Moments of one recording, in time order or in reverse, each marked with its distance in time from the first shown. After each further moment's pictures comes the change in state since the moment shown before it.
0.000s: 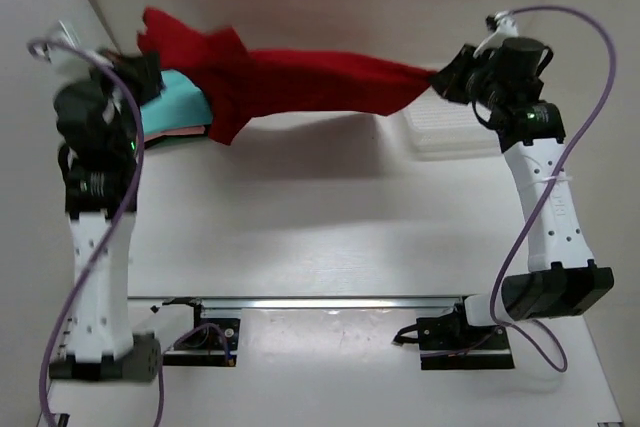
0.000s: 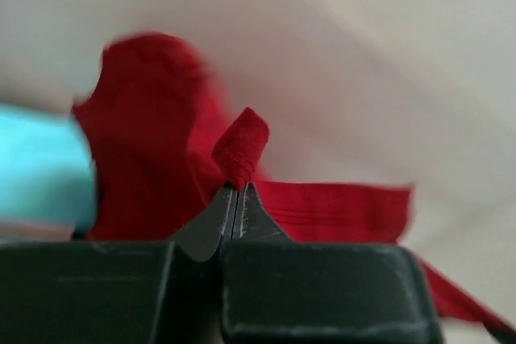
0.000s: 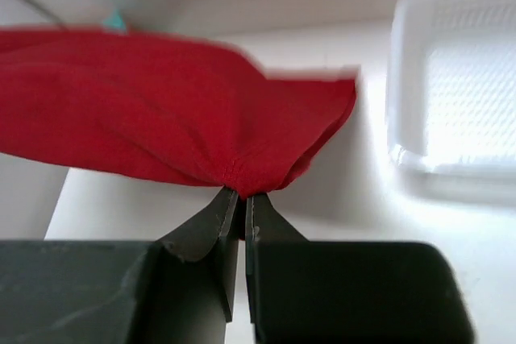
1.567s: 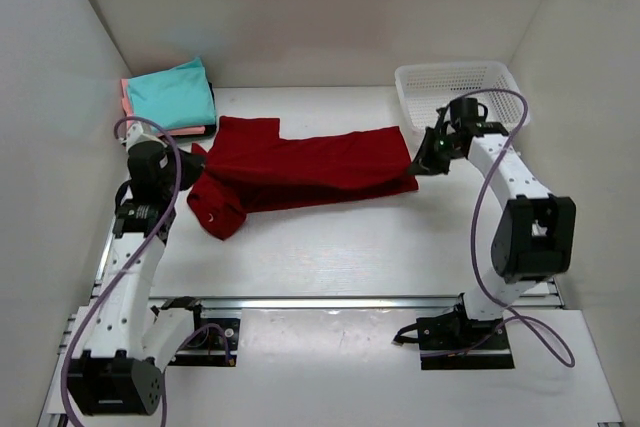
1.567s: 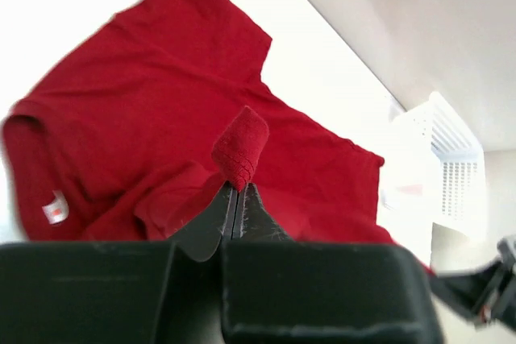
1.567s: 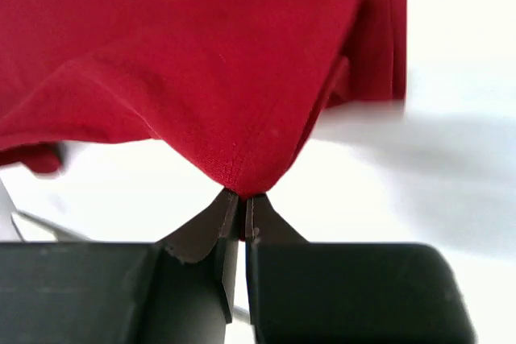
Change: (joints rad) left arm -0.026 -0.207 -0.747 -0.038 0.060 -0.198; right arm -0.027 0.261 -0.368 -0.153 -0.092 0.007
